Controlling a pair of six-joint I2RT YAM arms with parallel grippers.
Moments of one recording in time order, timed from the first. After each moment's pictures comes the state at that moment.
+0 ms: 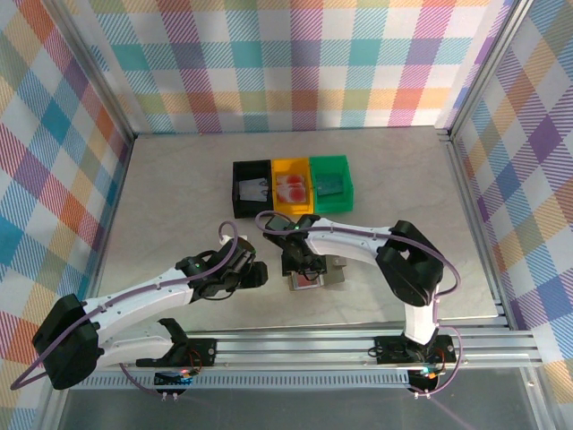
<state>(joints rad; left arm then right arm) -0.83 1.10 0.59 -0.50 -0.10 -0.84 0.99 1.89 1.31 -0.94 0.12 0.91</state>
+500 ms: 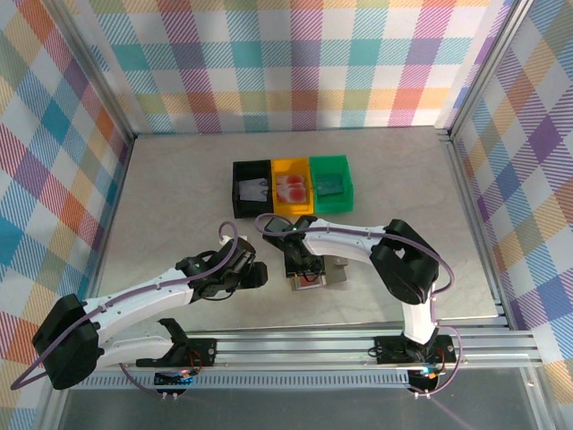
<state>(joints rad) -0.83 1.10 0.59 -0.50 -0.10 -0.84 0.99 1.91 1.31 -0.95 0.13 0.91</state>
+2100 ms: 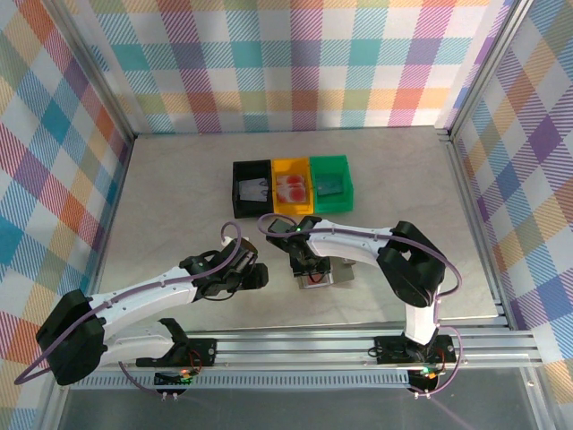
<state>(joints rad) -0.83 1.13 0.59 -0.50 -0.09 -0.84 0.99 1.87 1.28 -0.98 0.21 0.89</state>
